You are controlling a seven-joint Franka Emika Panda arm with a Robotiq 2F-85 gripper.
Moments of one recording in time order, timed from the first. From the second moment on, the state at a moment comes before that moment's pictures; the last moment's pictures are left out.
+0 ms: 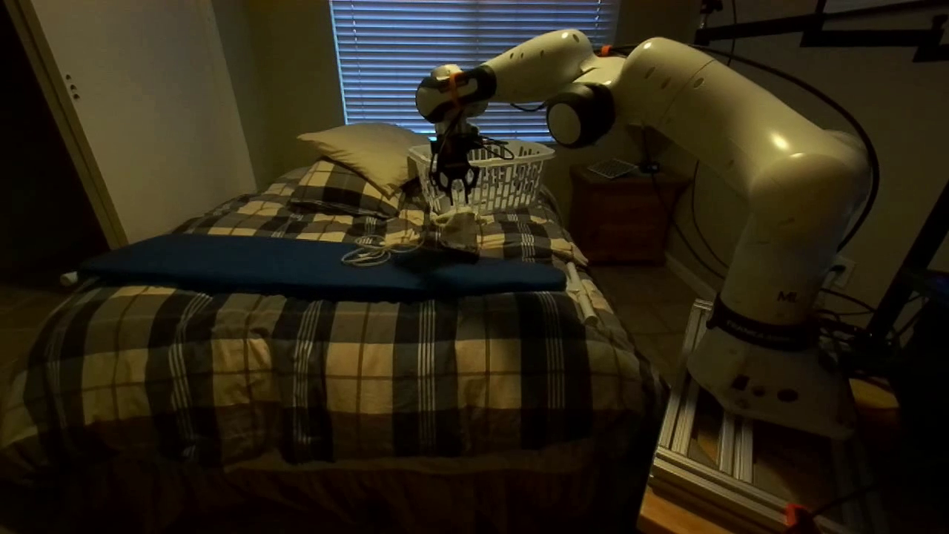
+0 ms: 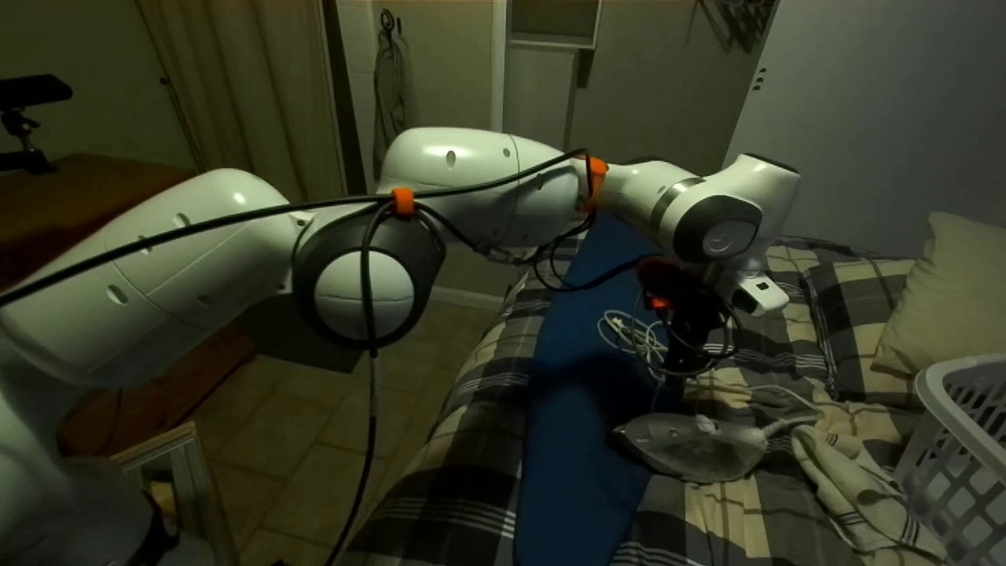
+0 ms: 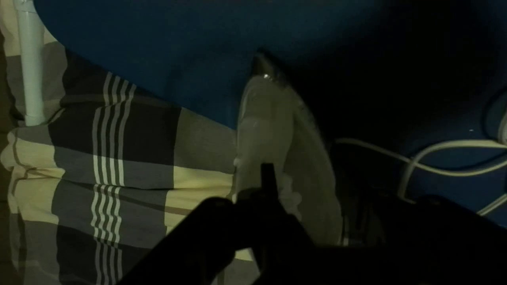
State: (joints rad) arm -0.16 1.08 -0.34 -0.73 0.24 1.68 0.54
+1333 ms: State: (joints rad) arm -0.22 1.01 -0.37 -1.05 0.24 2.07 0.09
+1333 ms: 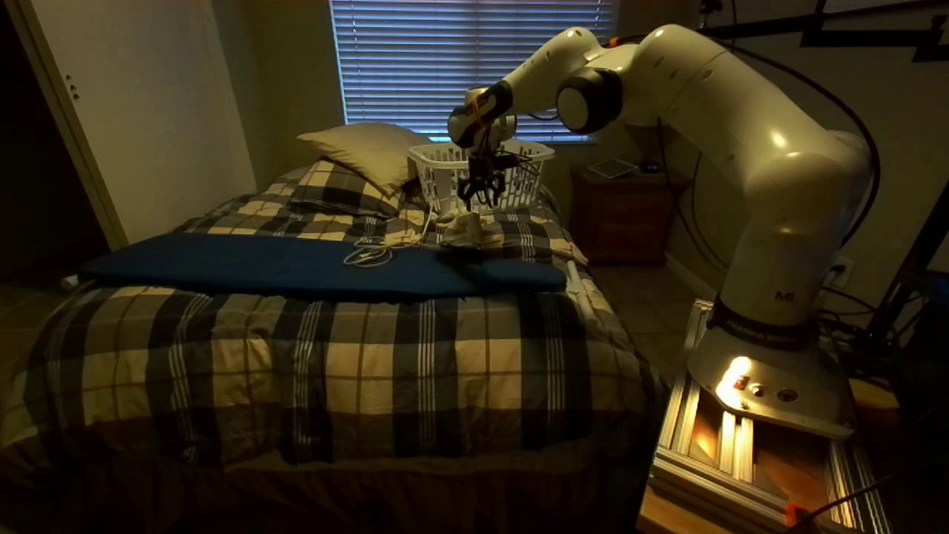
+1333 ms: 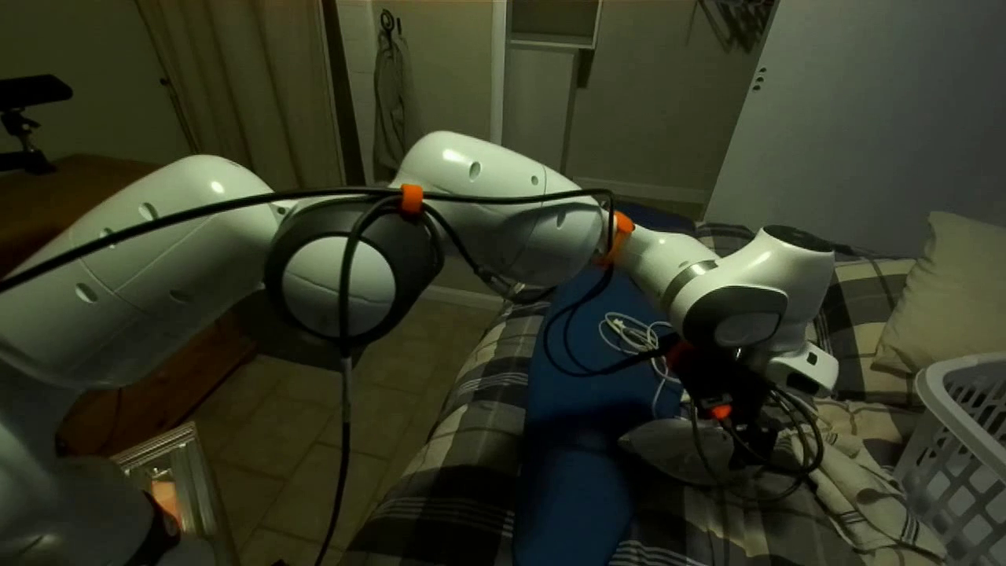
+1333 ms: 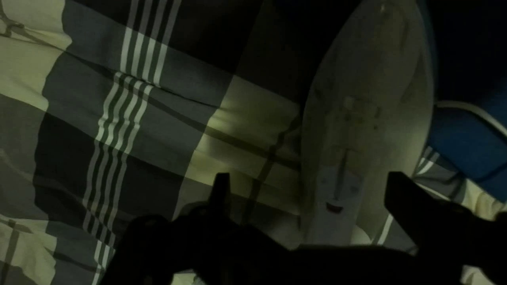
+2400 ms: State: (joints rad) arm -0.26 1.03 -0.29 -1.13 0.27 2.40 0.05
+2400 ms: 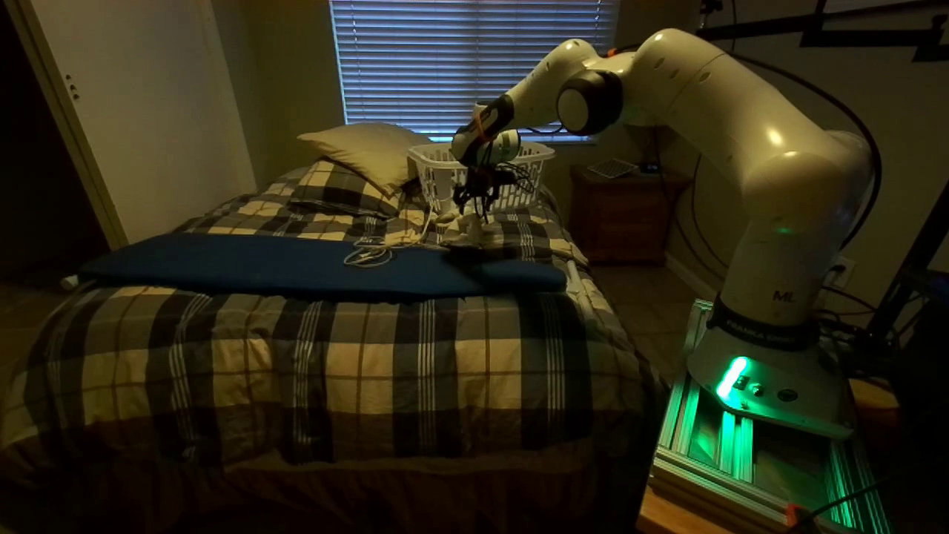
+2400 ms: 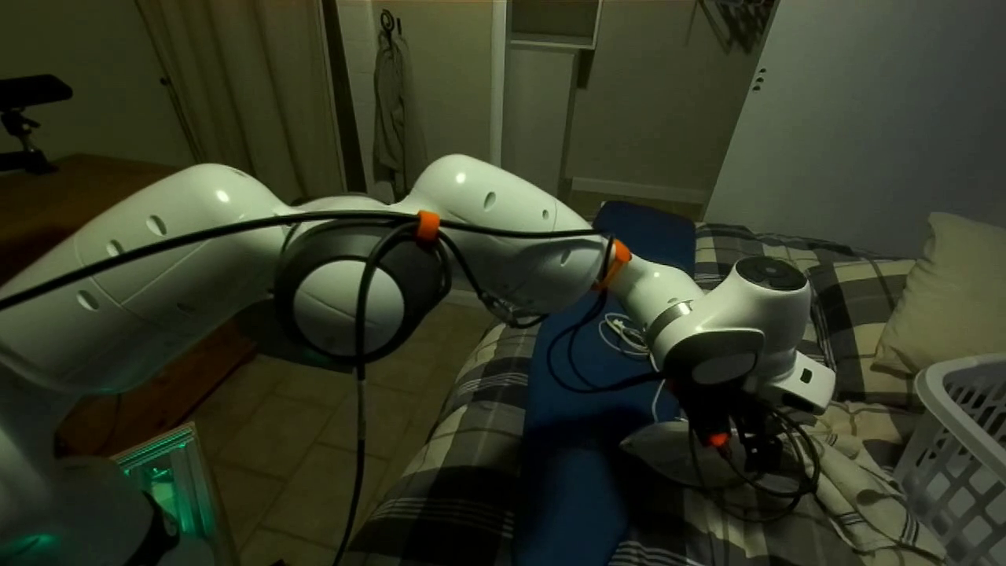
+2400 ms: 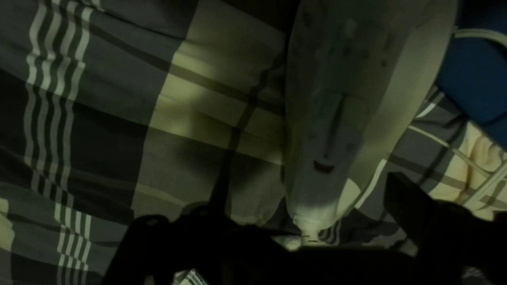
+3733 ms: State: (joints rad) arm -0.33 1.00 -0.18 -1.07 0.31 2.10 0.09
